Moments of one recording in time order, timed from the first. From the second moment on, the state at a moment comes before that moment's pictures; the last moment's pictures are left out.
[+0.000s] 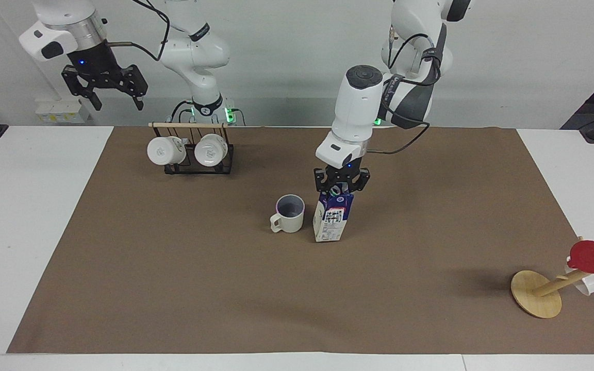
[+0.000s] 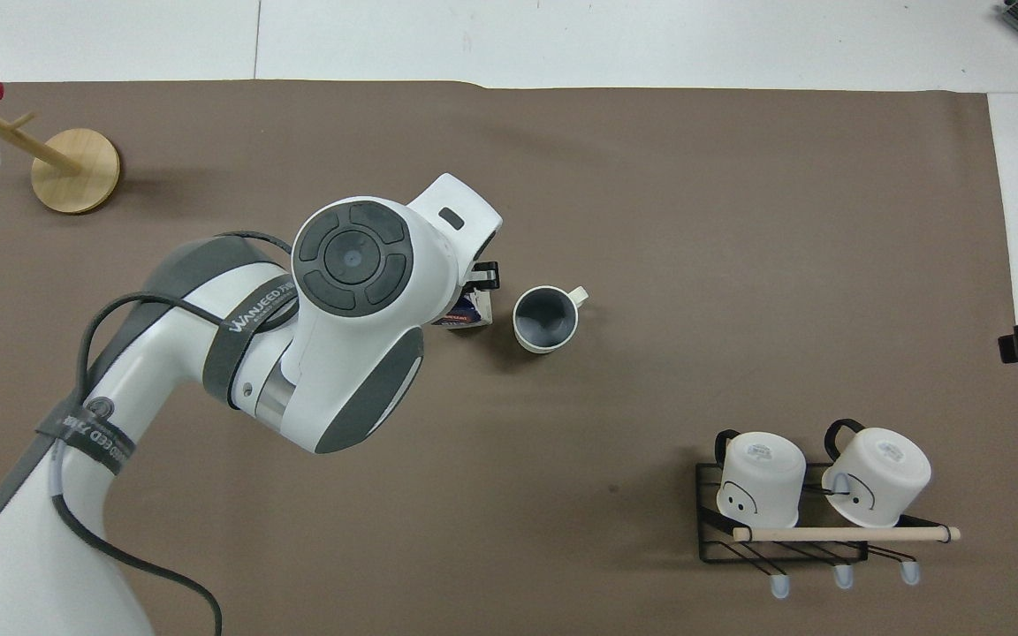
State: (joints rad) left arm -0.50 0.26 -0.11 -1.69 0.07 2.13 -0.64; right arm 0.07 -0.12 -0.13 -1.57 -0.04 1.44 -0.08
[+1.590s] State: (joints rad) left arm -0.51 0.14 -0.11 -1.66 0.07 2.01 -0.67; right arm 0.07 -0.12 -0.13 -1.57 -0.04 1.44 -0.07
